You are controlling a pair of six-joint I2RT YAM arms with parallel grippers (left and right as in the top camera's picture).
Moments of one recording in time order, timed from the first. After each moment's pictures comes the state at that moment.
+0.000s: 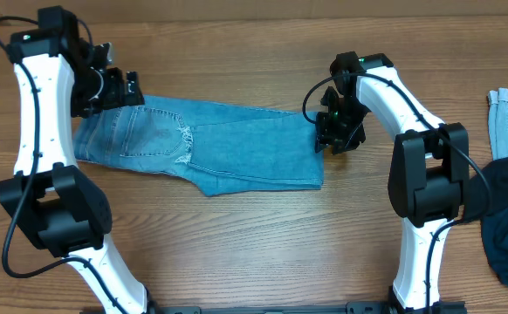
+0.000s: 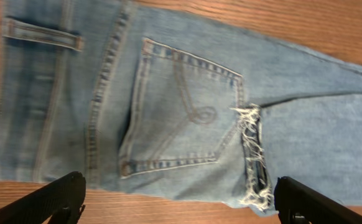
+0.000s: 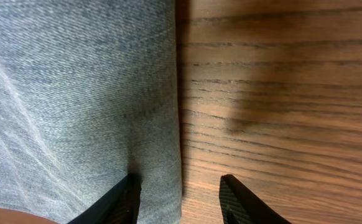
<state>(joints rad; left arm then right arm) 0.22 2.08 2.03 -1.36 0.21 0.06 0.20 2.24 1.77 -1.28 -0.26 0.16</state>
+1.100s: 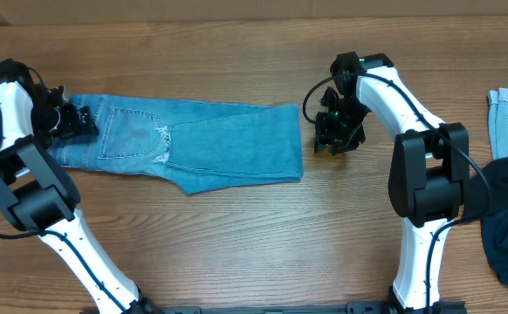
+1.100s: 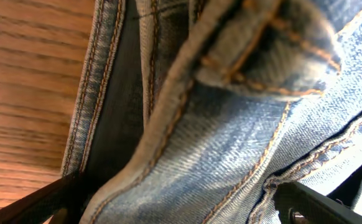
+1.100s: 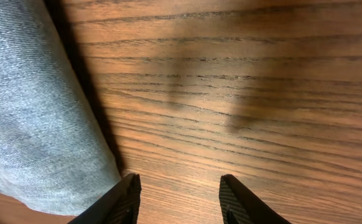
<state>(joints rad) 0.50 2.42 2.05 -1.17 0.15 0.20 0.20 2.24 1.77 -1.29 -0.28 0.15</state>
